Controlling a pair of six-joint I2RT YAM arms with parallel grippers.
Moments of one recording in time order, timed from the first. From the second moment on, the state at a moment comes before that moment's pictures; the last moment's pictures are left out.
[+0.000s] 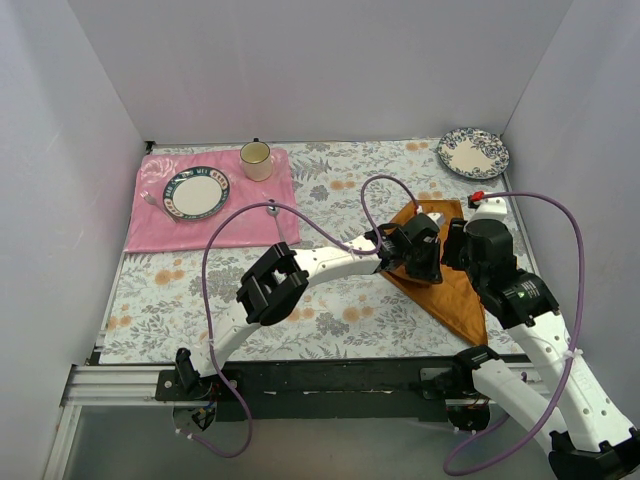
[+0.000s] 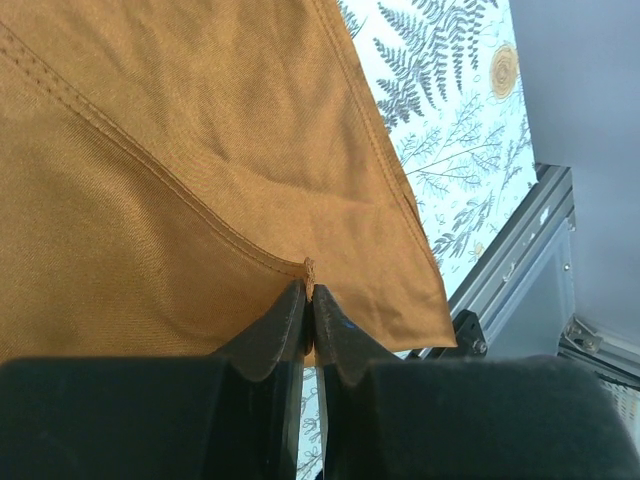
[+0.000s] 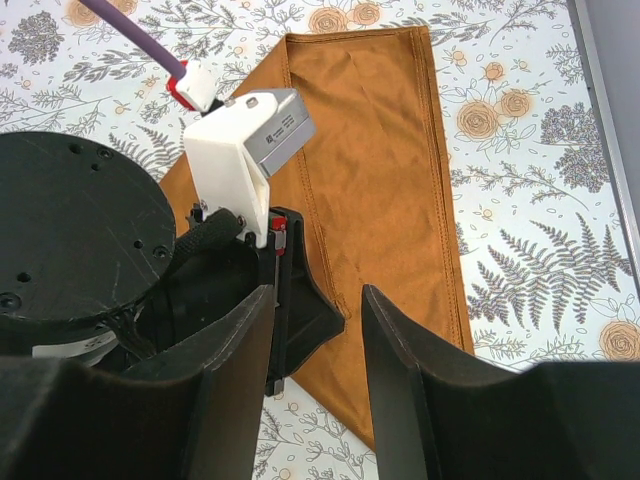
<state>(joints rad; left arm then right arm) -1.09 2.35 1.96 -0.30 0.18 -0.80 0.43 0.72 0.87 -0.70 0.38 0.29</state>
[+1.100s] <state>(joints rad) -0.93 2.05 1.60 -0.24 0.27 -0.78 0.02 0.97 0.89 -0.87 0.11 0.34</state>
